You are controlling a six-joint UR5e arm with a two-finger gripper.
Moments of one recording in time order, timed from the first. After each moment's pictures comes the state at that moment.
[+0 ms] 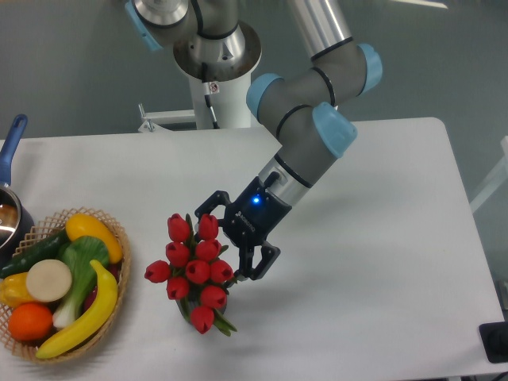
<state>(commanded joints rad) 2.54 -1.92 -1.79 -0.79 0.60 1.29</state>
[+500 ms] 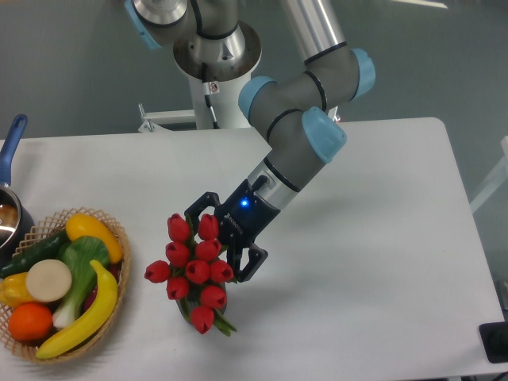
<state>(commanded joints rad) 2.51 -1.93 -1.79 -0.79 0.60 1.29</state>
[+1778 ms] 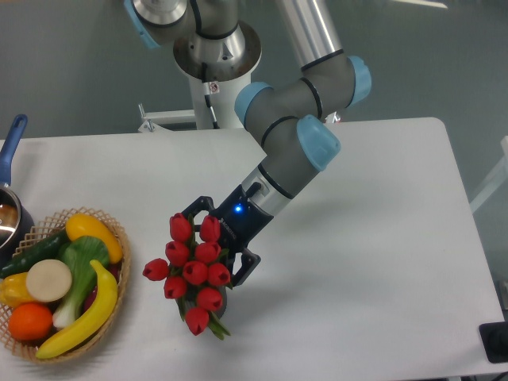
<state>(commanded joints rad) 2.50 -1.95 -1.78 -0.79 0.59 1.28</state>
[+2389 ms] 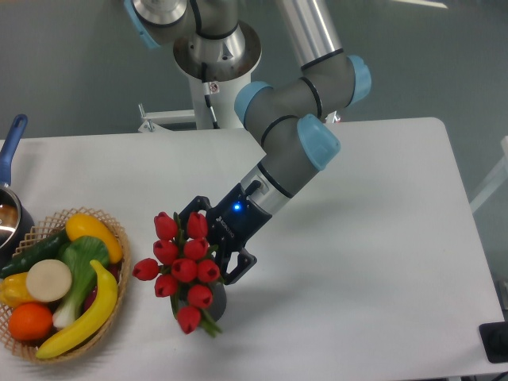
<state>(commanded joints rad) 2.50 -1.95 -1.79 -0.79 0.56 1.28</state>
